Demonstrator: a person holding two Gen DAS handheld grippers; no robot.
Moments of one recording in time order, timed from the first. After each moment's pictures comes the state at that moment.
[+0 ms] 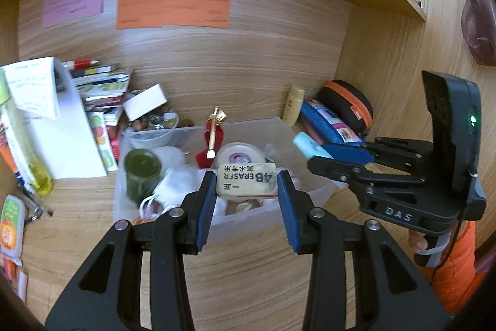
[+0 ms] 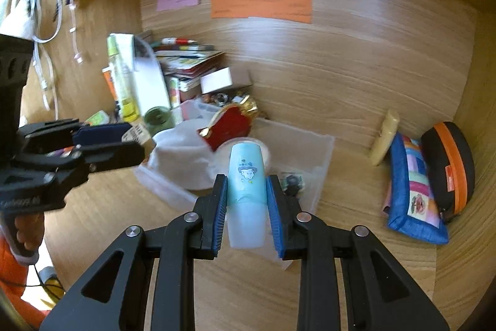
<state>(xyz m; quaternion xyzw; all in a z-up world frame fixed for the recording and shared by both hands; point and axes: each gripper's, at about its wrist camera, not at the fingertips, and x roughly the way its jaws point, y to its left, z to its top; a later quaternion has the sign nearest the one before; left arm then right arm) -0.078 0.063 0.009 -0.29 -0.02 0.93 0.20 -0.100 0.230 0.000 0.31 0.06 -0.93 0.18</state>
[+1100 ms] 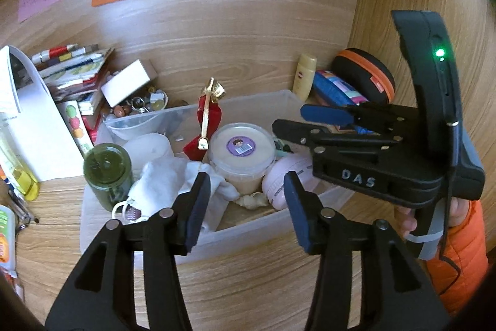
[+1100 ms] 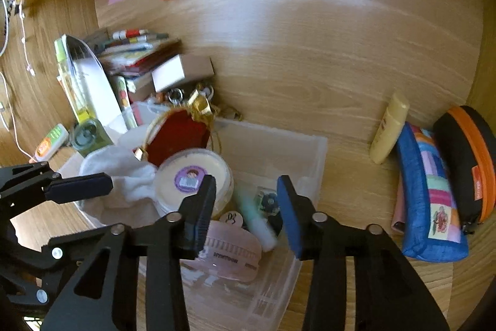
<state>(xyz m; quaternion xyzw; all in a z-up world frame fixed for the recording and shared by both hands) -0.114 0.087 -0.025 -0.33 0.02 0.92 0.19 -0.166 0.235 -0.027 0.32 0.04 -0.94 0.14</state>
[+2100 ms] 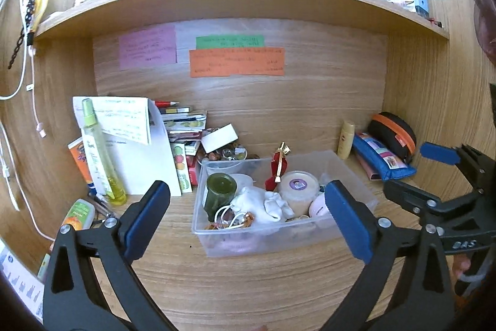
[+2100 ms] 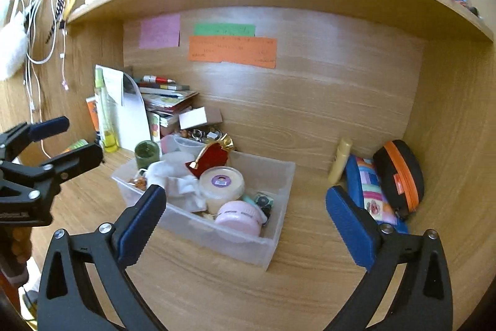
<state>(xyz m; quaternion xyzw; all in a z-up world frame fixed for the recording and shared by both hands) -0.017 0.034 0.032 -0.19 0.01 0.98 0.05 -0.032 0.225 0.032 0.22 0.06 -0.97 0.09</state>
